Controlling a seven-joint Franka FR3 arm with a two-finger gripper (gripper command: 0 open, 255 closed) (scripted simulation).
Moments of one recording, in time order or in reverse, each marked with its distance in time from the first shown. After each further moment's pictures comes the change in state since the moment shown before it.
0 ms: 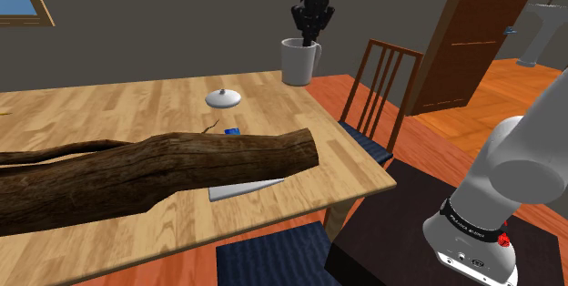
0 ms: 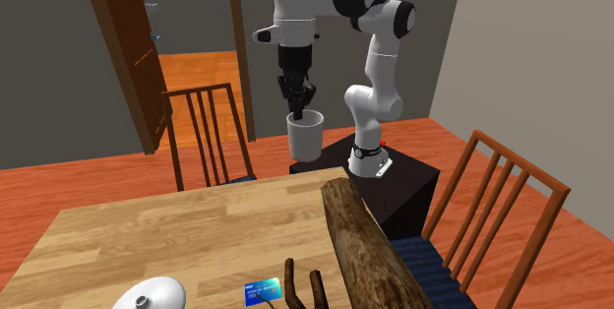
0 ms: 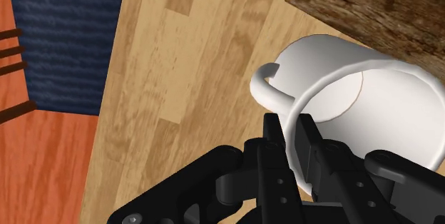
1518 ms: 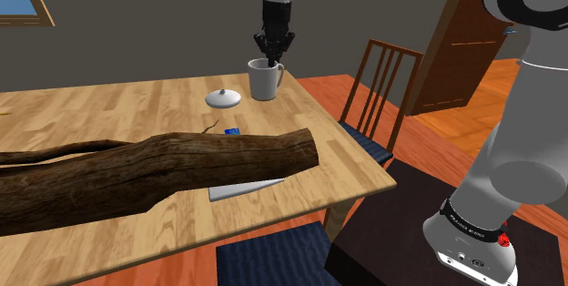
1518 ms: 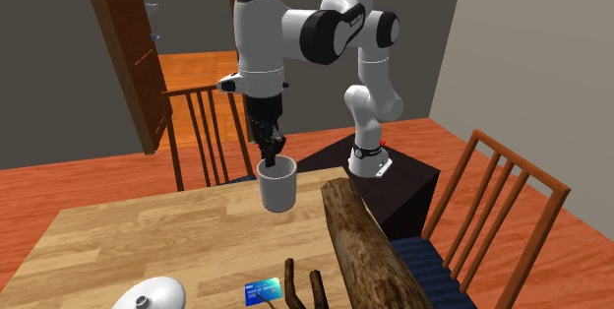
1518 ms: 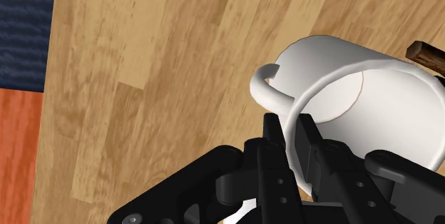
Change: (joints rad) arm 0.019 0.328 0.021 0.195 -0.061 0.127 0.041
